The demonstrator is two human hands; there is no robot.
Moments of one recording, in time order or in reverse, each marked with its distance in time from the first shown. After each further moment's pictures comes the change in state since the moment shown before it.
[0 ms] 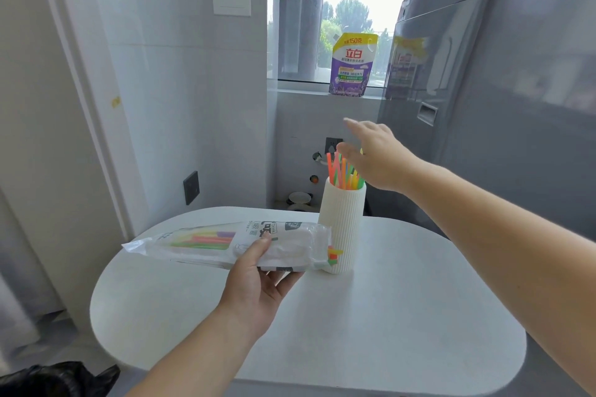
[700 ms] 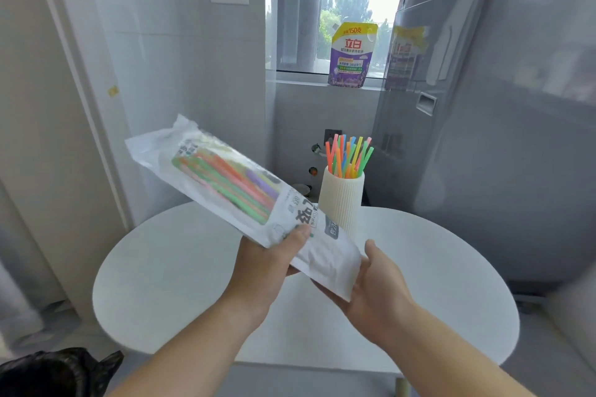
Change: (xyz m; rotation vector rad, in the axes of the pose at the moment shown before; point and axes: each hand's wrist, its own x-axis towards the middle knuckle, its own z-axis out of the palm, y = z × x) left_hand -0.029 0.001 0.016 0.635 -0.232 0.375; right_hand -0.152 -0.034 0.094 1.867 -0.049 1.049
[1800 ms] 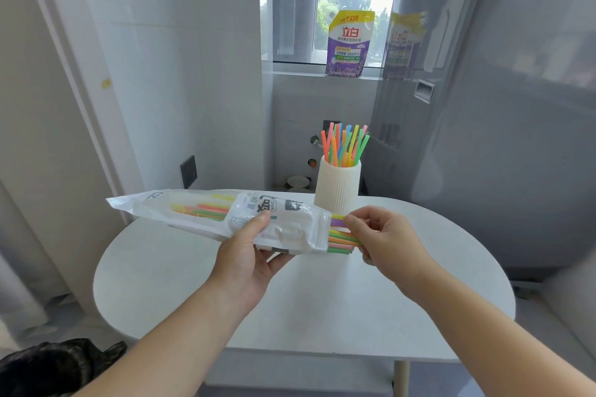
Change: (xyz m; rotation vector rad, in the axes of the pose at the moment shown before) left_hand 0.012 -0.013 -0.019 -0.446 0.183 -0.306; right_hand 0.010 -0.040 -0.016 -0.951 -0.080 -0.588
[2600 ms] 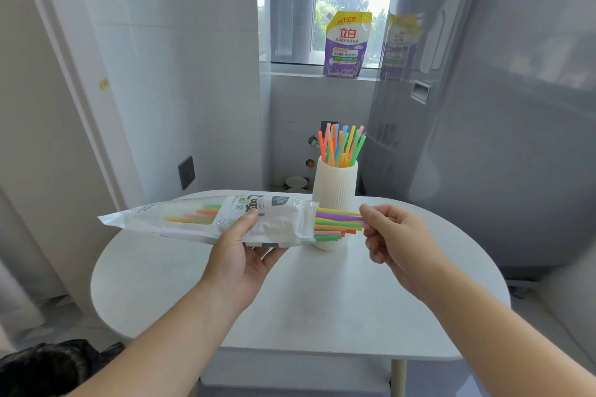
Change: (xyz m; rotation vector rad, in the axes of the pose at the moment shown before) left_hand 0.000 0.004 -0.001 -0.095 -0.002 0.001; right_hand -0.001 -0.003 -0.016 0.335 0.072 0.112
